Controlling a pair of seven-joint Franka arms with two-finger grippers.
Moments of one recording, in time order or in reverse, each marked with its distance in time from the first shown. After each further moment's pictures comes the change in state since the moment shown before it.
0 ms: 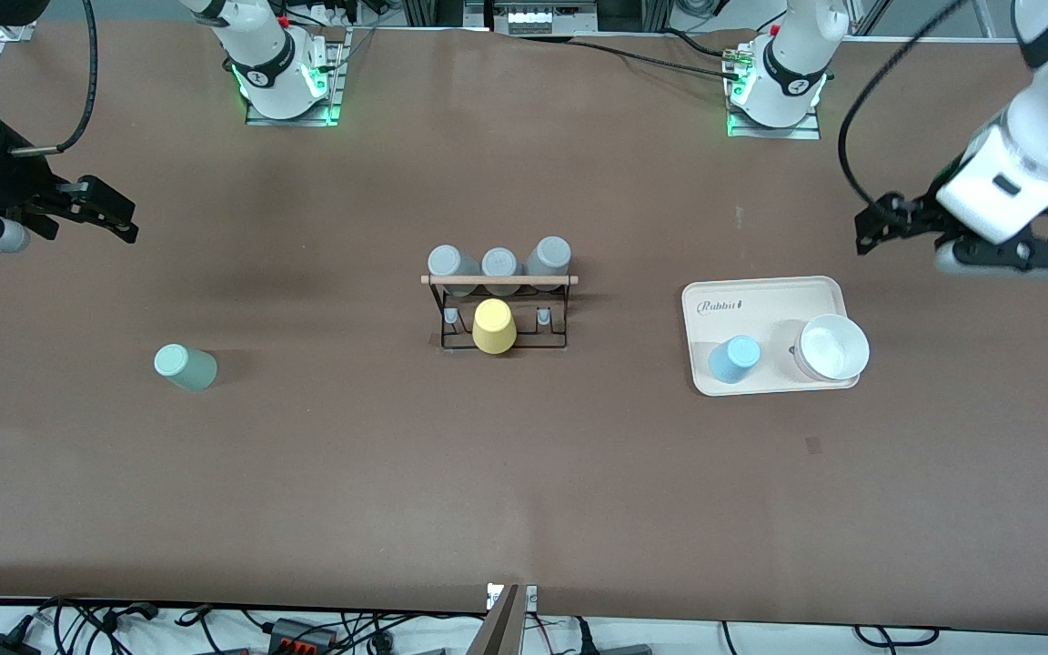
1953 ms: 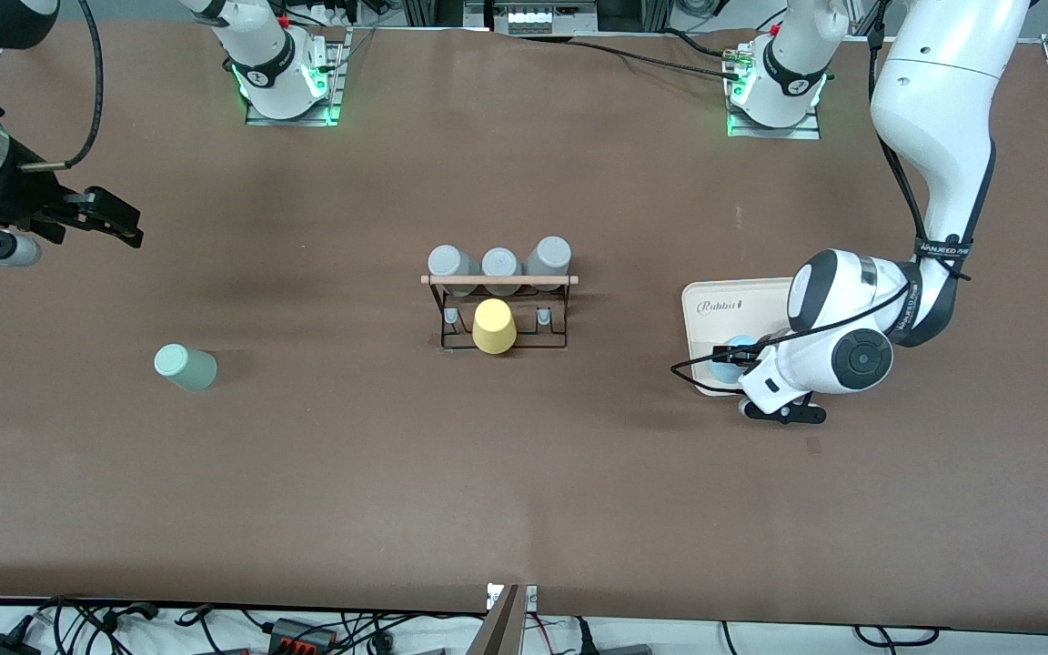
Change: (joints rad) left arm -0.068 0.532 -0.015 -0.085 0.021 0.382 -0.017; right arm -0.002 0.037 -0.006 -0.001 0.000 -0.022 -0.002
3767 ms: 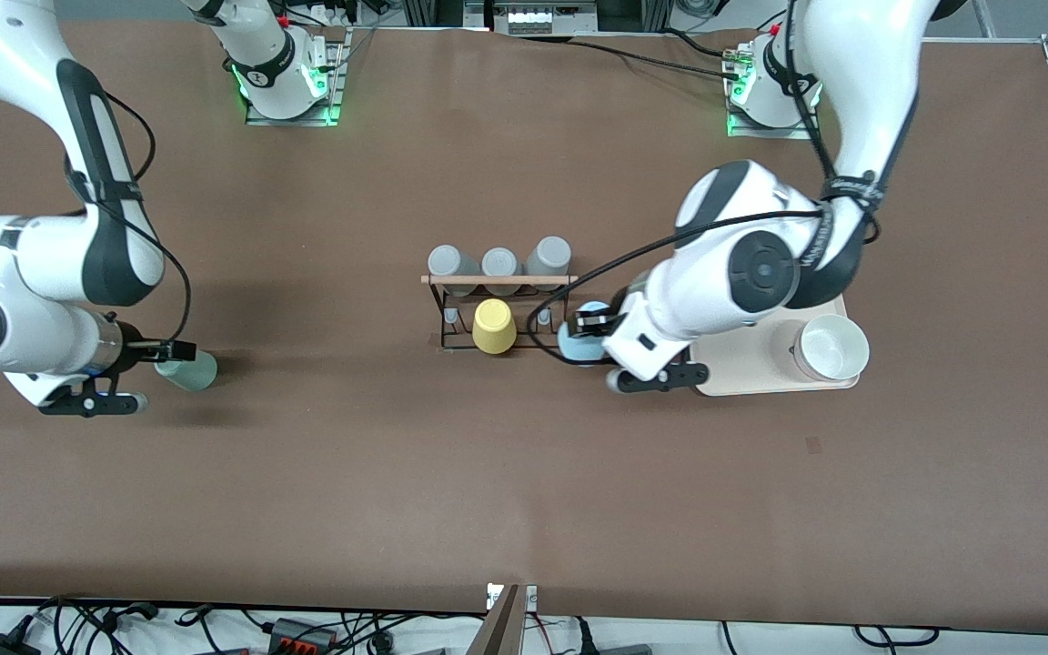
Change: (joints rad) left arm -0.247 0.014 -0.116 0.418 -0.223 -0.139 -0.499; right arm -0.101 0.478 -0.013 -0.041 -0.098 0.404 -0.126
